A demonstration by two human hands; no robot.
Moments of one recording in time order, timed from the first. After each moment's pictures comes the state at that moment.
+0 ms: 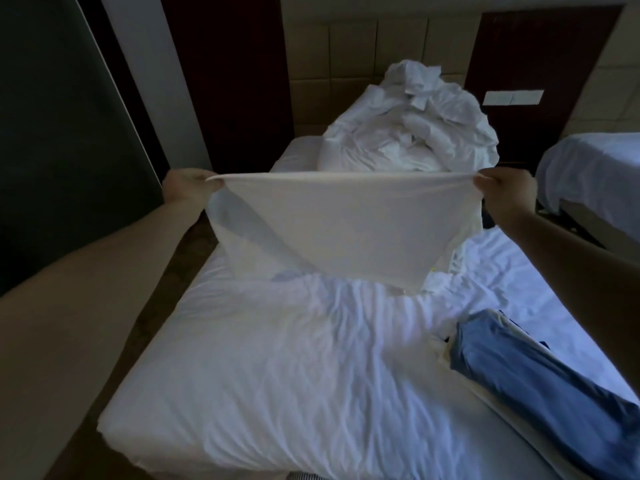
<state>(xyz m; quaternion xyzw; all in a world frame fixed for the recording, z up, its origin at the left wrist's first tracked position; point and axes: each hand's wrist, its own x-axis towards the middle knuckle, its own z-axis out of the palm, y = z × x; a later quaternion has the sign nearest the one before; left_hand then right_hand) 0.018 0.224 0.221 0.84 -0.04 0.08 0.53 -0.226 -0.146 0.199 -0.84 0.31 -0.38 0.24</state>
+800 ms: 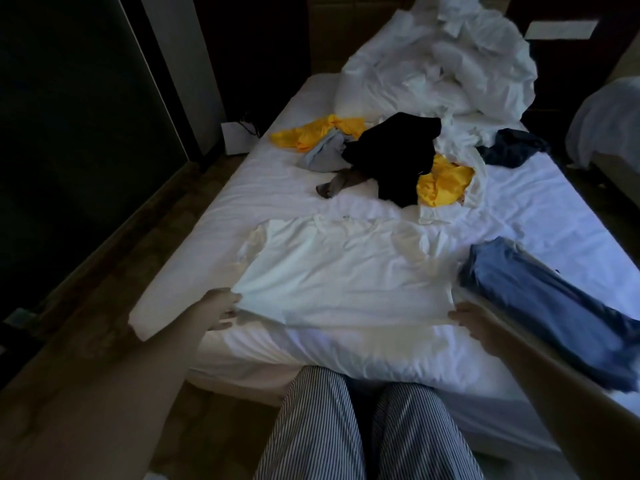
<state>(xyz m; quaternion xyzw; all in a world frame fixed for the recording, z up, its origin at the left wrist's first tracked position) -0.126 0.343 -0.039 0.80 0.16 -0.32 0.48 -0.359 -0.027 -0.064 -0.70 0.46 0.01 0.54</state>
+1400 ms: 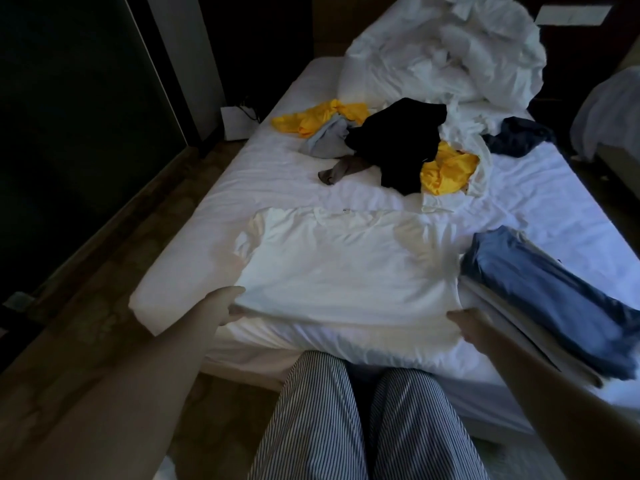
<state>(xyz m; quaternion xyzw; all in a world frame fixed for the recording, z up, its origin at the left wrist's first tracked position) -0.136 0.339 -0.065 0.69 0.29 -0.27 0.60 -0.360 -0.026 -0.105 -0.68 0.55 0.03 0.48</state>
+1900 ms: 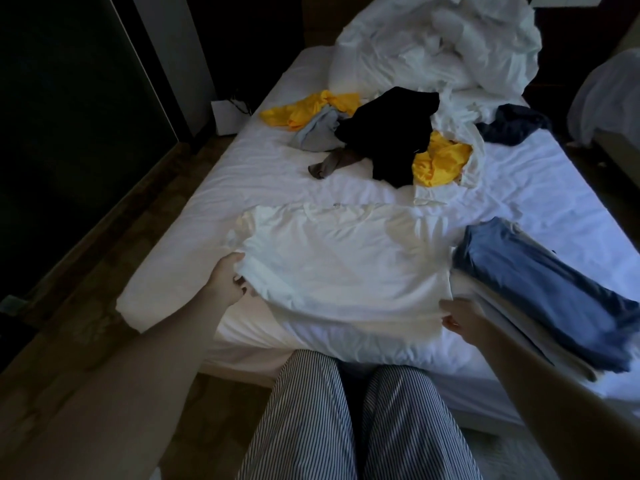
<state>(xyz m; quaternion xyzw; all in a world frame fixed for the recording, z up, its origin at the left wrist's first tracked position) -0.125 0.296 -0.054 0.60 0.21 -0.25 0.73 -0.353 -0.033 -0.112 -0.58 0.55 -0.03 0.60</state>
